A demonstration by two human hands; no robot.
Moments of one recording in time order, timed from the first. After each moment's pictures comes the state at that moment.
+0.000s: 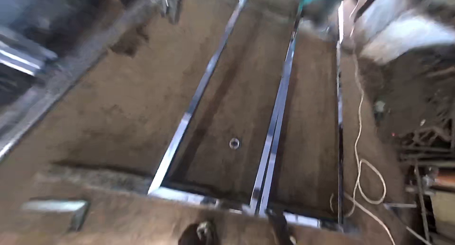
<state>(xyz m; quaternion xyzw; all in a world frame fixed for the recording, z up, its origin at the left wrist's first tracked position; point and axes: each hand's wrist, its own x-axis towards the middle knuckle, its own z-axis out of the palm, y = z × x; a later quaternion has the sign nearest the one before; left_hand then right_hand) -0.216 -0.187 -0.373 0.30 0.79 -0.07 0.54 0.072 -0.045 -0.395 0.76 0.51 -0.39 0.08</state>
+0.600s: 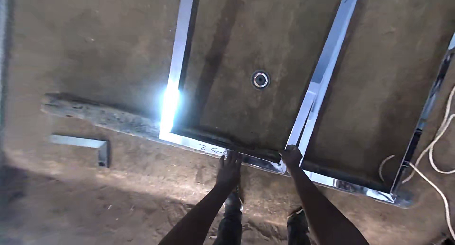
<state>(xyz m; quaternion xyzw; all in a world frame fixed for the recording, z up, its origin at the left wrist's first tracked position) -0.195 -0.156 -0.534 0.54 0.70 -0.19 0.42 0.015 -0.013 -0.578 0.78 0.46 -0.41 0.07</state>
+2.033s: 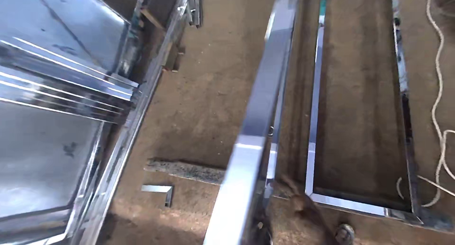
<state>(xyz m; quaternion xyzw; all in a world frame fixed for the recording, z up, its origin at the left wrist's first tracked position) -0.228 -0.144 -0.200 0.46 0.45 0.58 0.50 -0.029 -0.065 -0.256 0.26 0.50 -0.76 -0.34</state>
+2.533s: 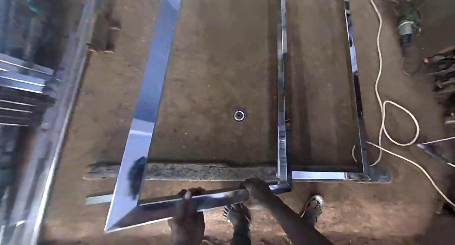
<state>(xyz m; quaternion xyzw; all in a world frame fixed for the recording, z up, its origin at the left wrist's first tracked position) -0.230 -0.185 -0.296 0.00 0.58 0.70 0.40 -0.037 -0.079 -0.347 0.38 0.76 -0.50 0.19</state>
